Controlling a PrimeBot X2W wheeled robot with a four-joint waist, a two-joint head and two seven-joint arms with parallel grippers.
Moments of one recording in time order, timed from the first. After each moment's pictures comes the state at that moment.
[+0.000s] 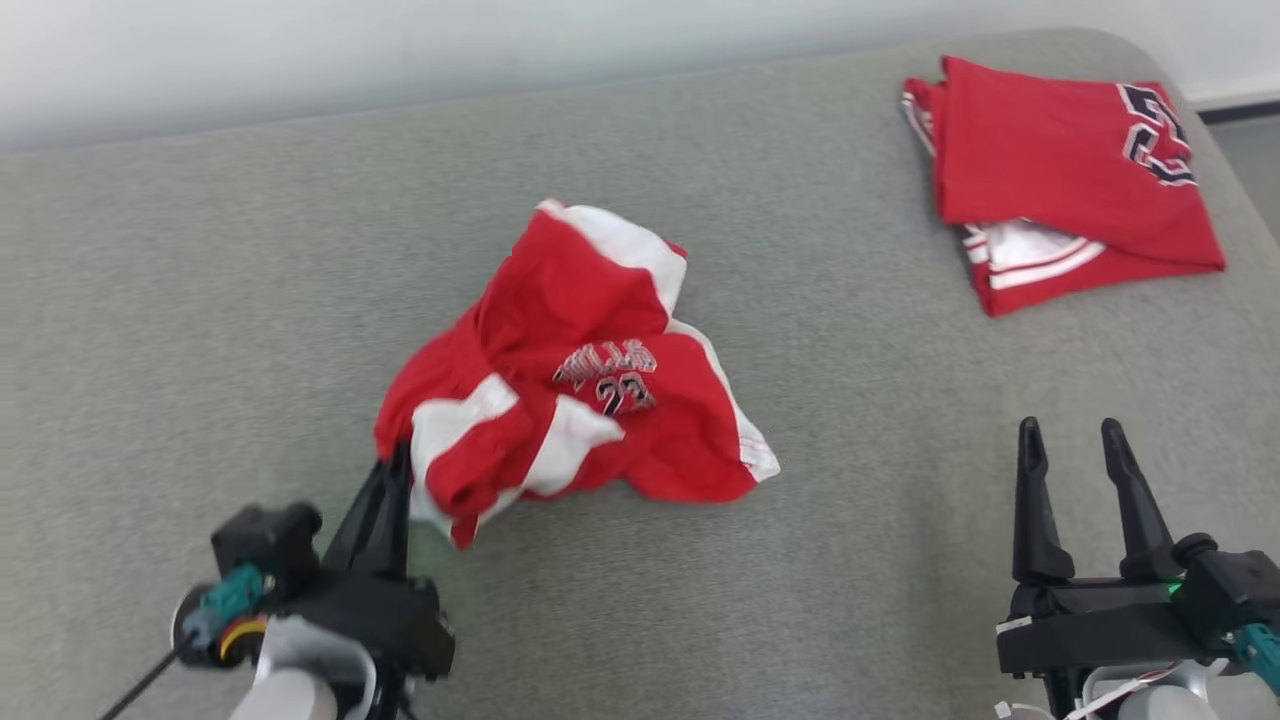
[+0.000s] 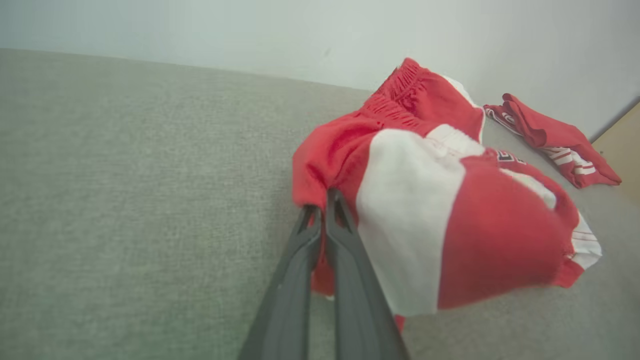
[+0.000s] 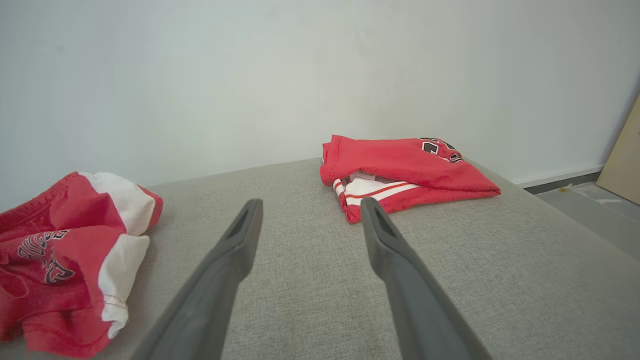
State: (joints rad) left arm -0.33 0.28 -0.39 0.26 -0.60 0.08 -0.13; right arm -0.11 -0.05 -0.07 0.12 0.19 0.13 -0.26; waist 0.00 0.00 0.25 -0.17
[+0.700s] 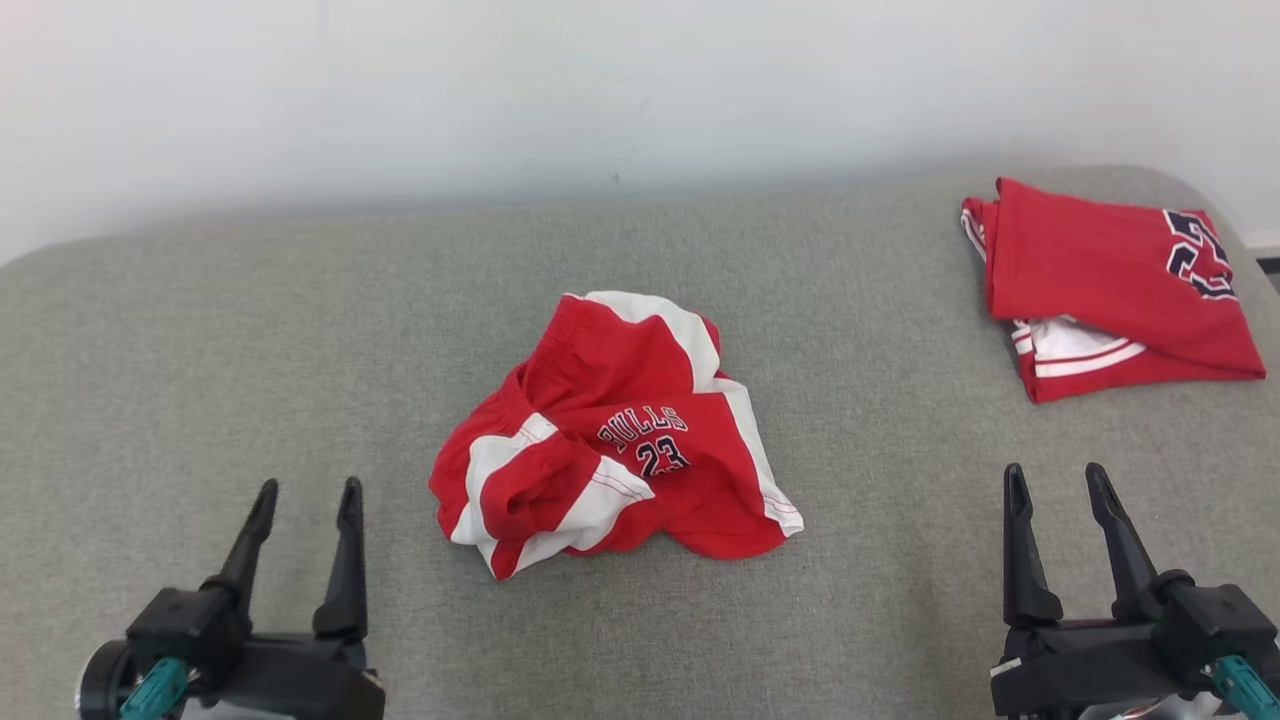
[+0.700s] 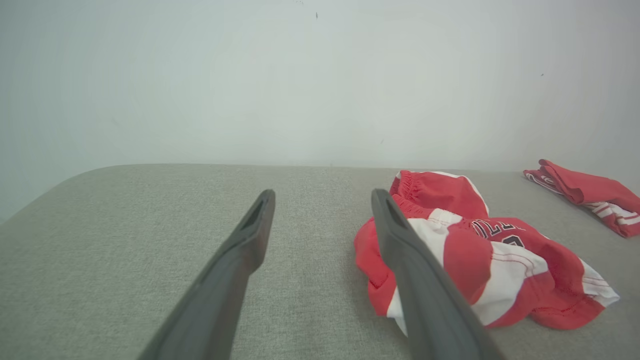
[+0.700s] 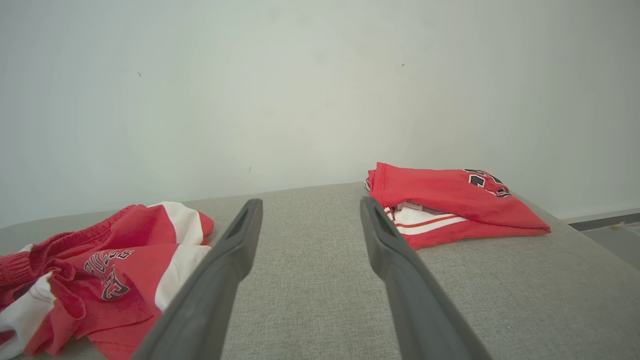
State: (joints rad) left arm -0.18 0.34 -0.31 0.17 -0.52 0.08 -0.26; right arm -0.06 -0.05 -0.06 0.13 0.15 0.13 -0.26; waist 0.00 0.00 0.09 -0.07
